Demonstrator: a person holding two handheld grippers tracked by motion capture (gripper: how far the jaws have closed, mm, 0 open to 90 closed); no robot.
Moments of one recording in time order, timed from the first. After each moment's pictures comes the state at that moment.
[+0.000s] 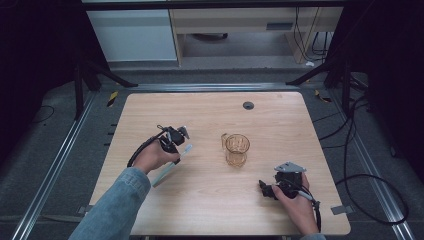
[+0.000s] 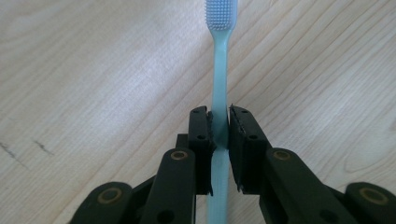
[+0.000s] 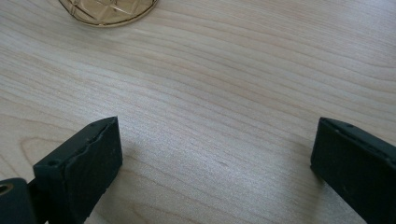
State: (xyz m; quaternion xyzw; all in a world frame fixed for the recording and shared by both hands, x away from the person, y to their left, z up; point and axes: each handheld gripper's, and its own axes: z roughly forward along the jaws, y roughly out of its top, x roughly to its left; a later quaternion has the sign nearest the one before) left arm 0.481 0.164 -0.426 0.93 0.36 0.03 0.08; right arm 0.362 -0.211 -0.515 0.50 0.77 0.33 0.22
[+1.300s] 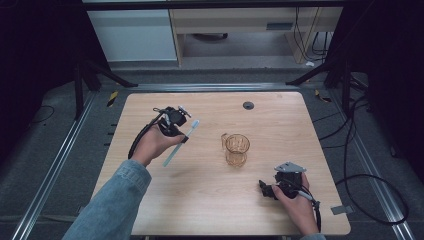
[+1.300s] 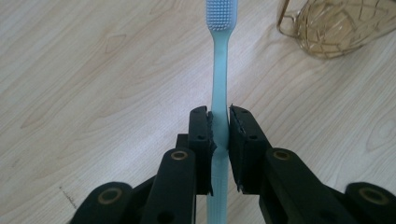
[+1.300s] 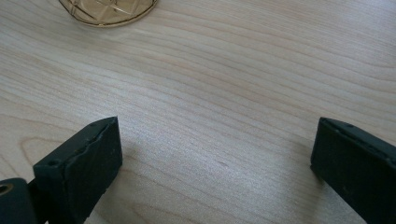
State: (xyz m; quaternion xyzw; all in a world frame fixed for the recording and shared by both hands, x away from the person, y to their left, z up) left arm 0.487 0.153 -0.364 0.91 0.35 0.10 0.20; right arm 0.362 -0.211 -0.515 0.50 0.77 0.33 0.22
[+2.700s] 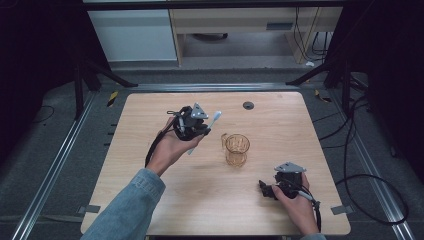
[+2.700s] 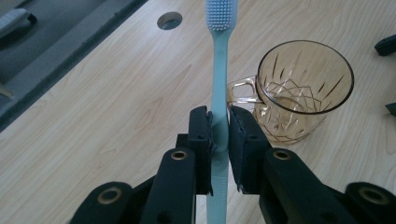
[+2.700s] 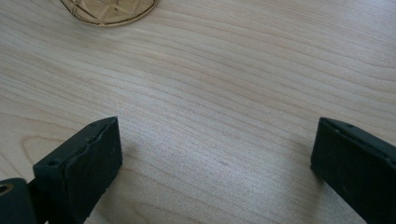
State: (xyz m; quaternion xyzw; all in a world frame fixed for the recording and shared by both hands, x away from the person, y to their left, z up) left arm 0.461 0.109 -0.354 0.88 0.25 0.20 0.34; right arm 0.361 -0.211 -0.515 0.50 0.77 0.33 0.22
